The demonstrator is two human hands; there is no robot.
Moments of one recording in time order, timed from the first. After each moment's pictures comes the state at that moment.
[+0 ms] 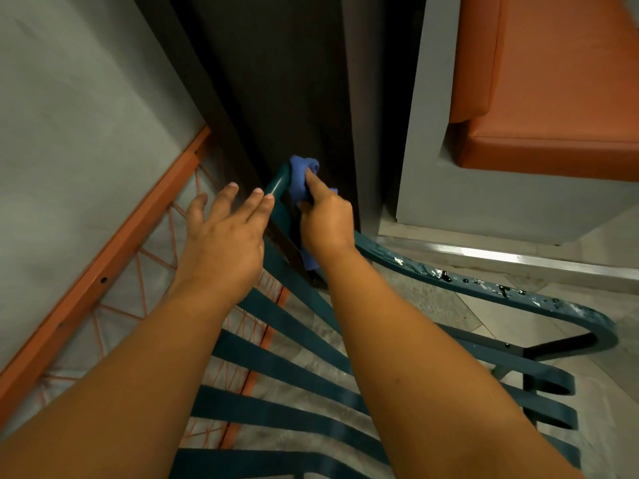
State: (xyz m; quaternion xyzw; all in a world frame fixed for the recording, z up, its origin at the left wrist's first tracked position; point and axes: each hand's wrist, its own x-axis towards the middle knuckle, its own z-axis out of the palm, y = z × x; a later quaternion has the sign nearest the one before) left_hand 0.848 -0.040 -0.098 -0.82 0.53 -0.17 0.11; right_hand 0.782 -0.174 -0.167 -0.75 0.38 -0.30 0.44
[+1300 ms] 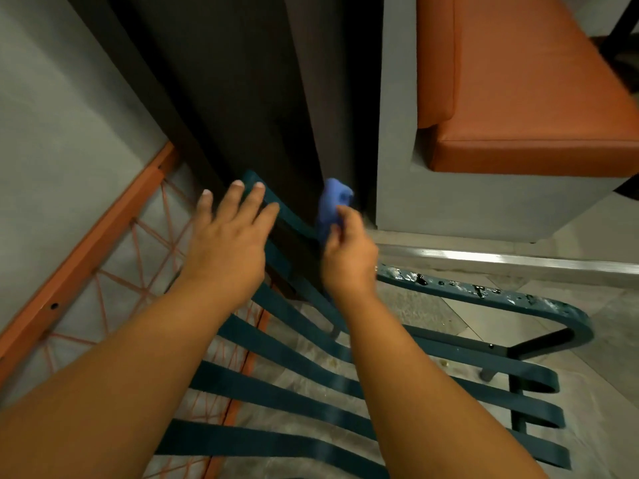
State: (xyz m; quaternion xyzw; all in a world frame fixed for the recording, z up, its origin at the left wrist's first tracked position) left_hand 0.817 -0.084 -0.108 -0.80 0.55 -0.16 0.15; right_hand 0.708 -0.170 -0.185 -0.62 0.48 -0.36 0.50
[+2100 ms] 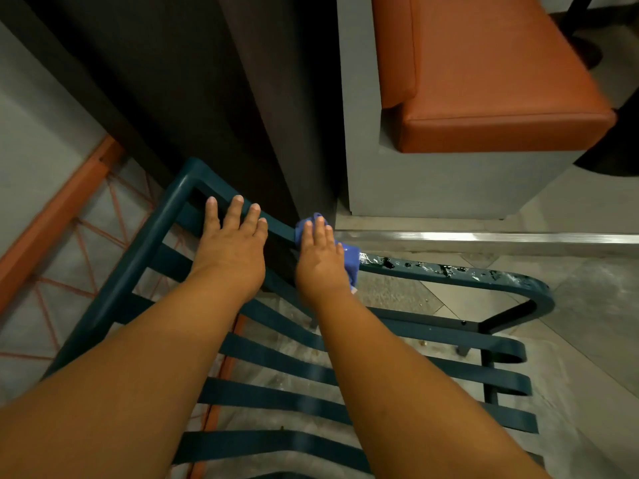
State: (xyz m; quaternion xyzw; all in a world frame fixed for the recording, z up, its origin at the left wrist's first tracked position) left_hand 0.785 -0.126 -0.151 -0.77 0.51 -0.05 0.38; right_hand 0.704 -0.189 -0.254 -0.85 0.46 -0.03 0.24
